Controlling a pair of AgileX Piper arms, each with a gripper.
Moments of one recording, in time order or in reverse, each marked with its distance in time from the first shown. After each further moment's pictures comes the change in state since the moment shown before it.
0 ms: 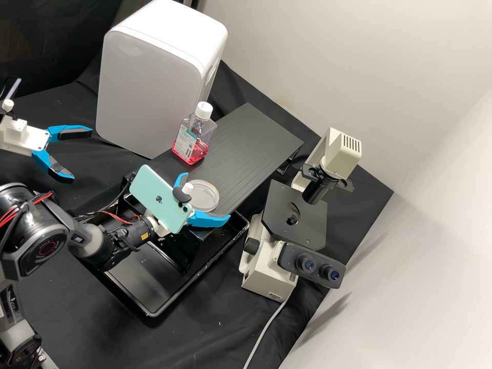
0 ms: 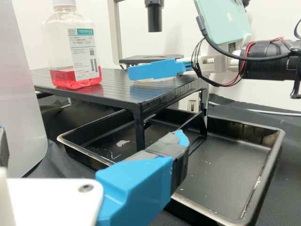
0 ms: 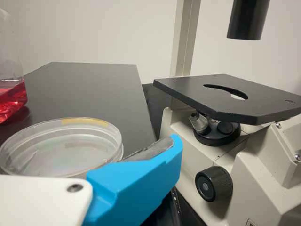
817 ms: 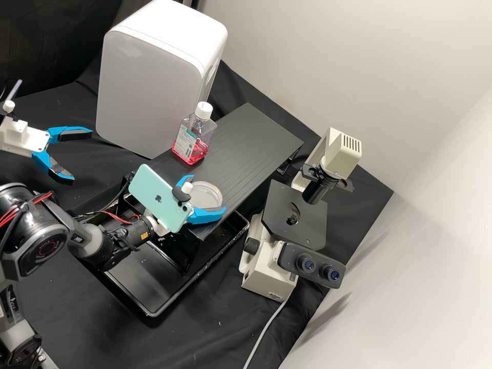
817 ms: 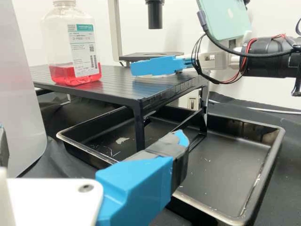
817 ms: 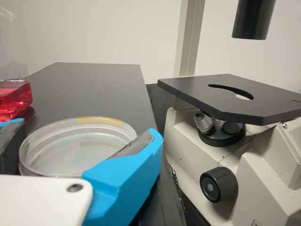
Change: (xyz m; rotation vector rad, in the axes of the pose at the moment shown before) left arm 0.001 -0.002 -0.001 -0.006 0.001 -0.009; right arm 0.000 -0.001 -0.001 0.001 0.009 -0.008
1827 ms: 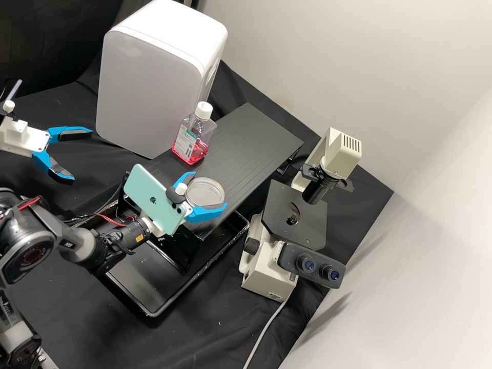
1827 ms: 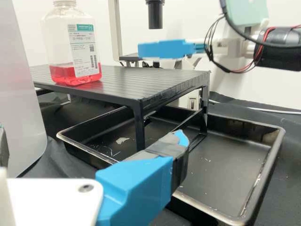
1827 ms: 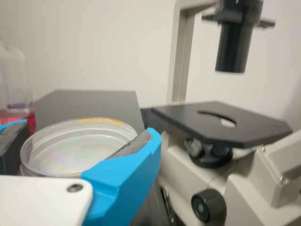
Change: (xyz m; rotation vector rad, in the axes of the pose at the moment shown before) left arm 0.000 0.000 0.000 0.000 0.000 0.000; right arm -0.018 0.014 -0.008 0.001 0.071 0.091
